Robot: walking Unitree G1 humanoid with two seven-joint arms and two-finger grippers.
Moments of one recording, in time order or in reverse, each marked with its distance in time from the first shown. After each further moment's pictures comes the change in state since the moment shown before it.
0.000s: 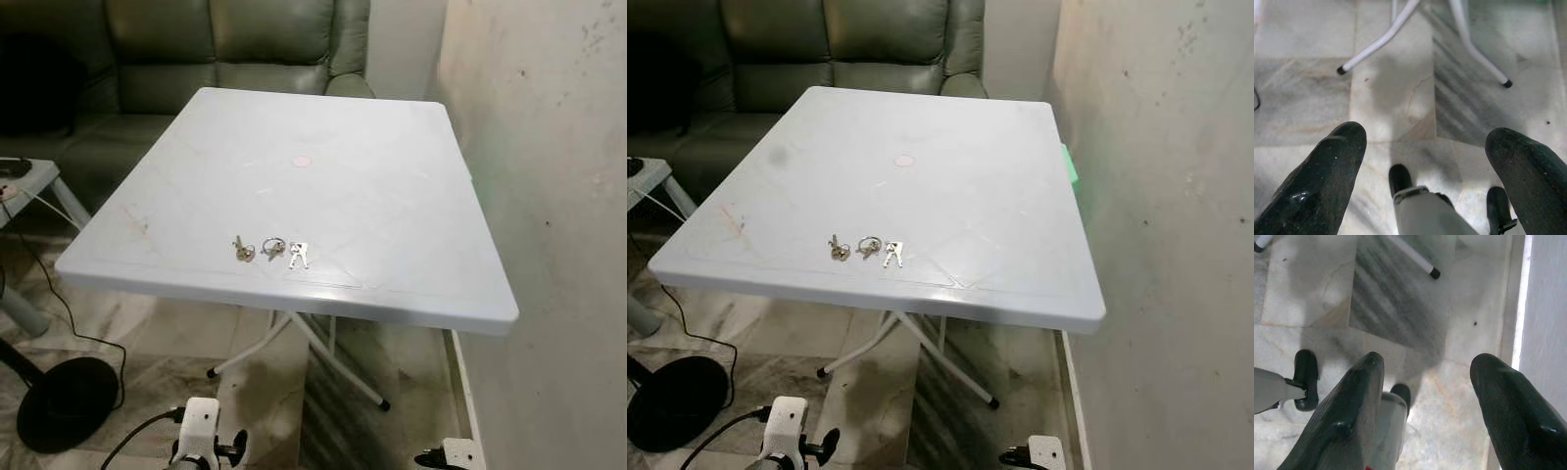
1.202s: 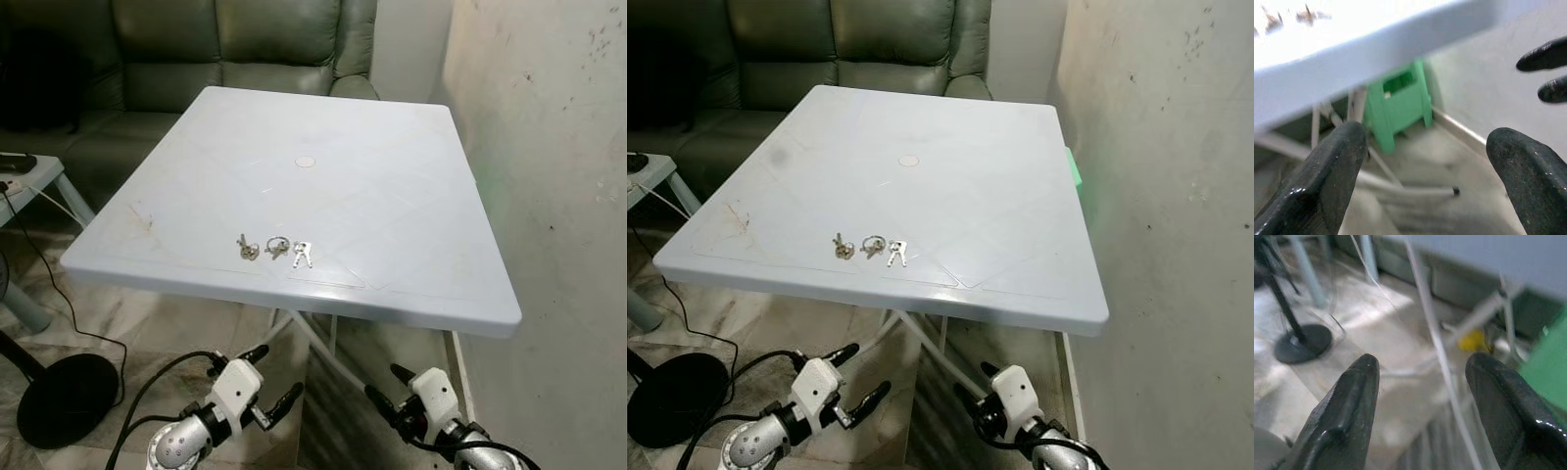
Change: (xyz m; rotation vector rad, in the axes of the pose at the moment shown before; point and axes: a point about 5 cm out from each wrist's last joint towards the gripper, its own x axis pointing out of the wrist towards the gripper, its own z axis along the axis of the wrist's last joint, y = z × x) left arm -0.027 -0.030 0.095 0.489 -0.667 -0.491; right arm -0.031 0.041 0.106 -0.433 -0.701 0.564
